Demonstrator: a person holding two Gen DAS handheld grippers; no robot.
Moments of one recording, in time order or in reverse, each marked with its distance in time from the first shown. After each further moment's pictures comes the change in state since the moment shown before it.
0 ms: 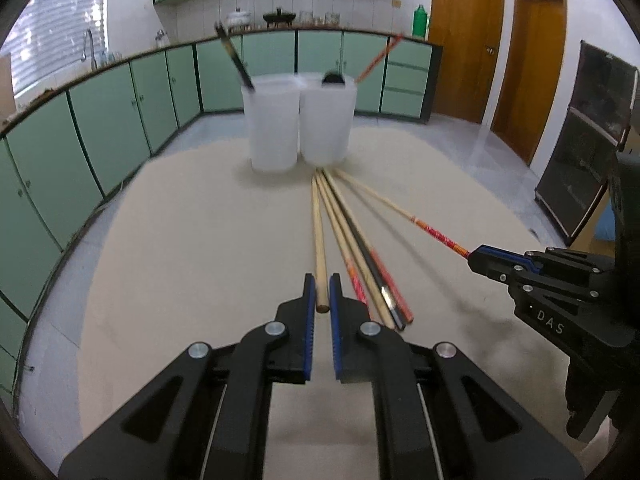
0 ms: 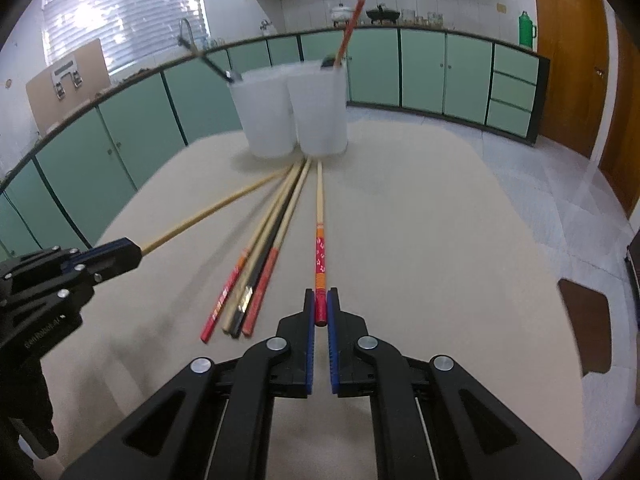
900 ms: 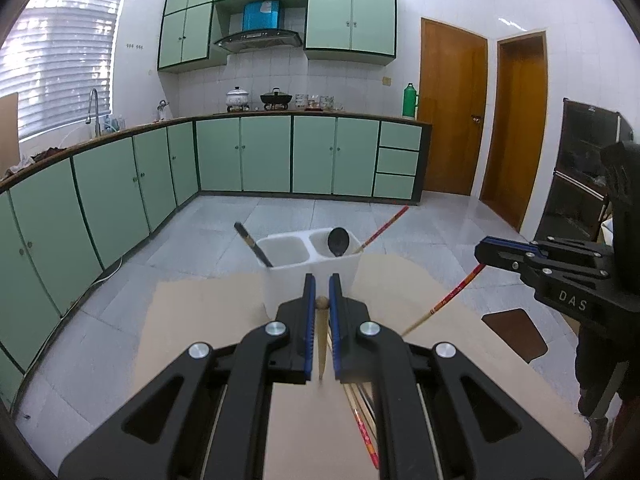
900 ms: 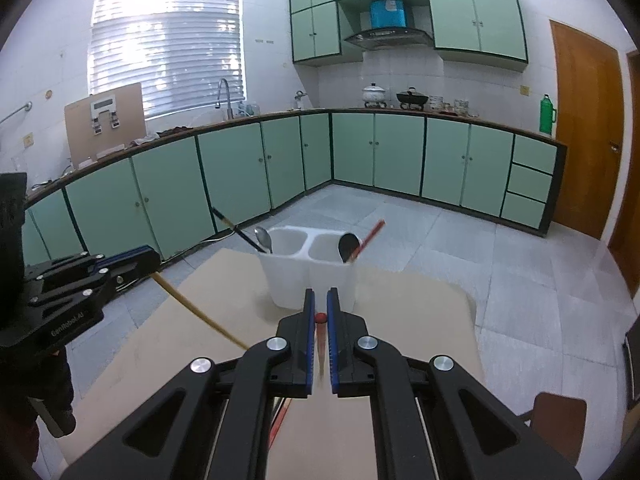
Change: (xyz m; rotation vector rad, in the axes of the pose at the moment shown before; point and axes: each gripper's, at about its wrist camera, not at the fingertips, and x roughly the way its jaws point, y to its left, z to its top) left arm -0.047 0.020 0.115 0.007 -0.272 -0.040; right arm -0.063 0.000 0.139 -0.138 -0.230 0.065
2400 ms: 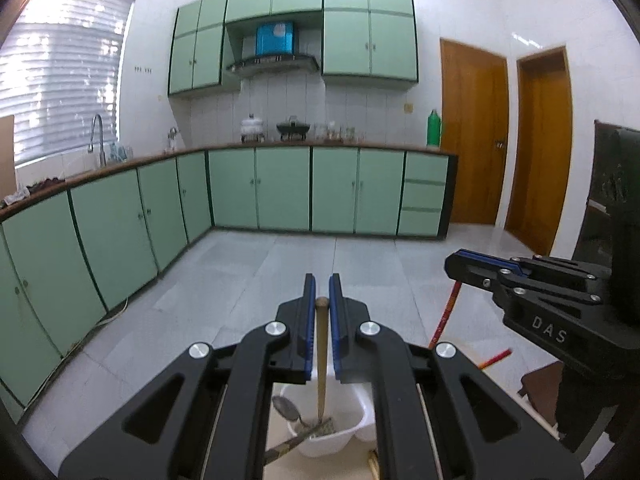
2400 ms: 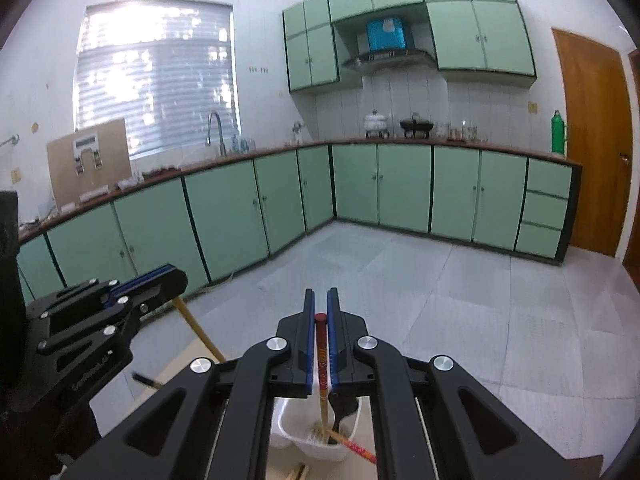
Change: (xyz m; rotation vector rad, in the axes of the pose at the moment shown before) left arm 0.140 0.038 0.102 -0.001 -0.094 0.074; right arm 0.142 -0.040 0.105 0.053 -0.076 0.020
